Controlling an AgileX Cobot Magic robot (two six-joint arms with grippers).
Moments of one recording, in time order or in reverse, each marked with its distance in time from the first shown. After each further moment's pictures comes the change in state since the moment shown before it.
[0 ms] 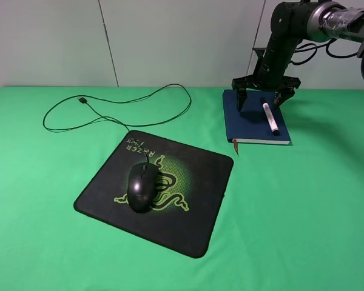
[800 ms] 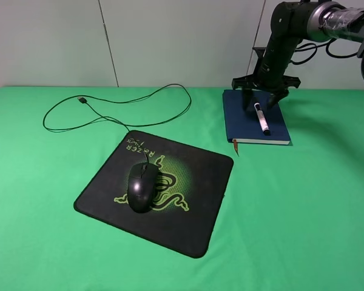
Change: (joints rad) left arm 0.000 0.000 0.000 0.000 -0.001 0.000; right arm 0.000 0.000 0.000 -0.001 -0.007 0.000
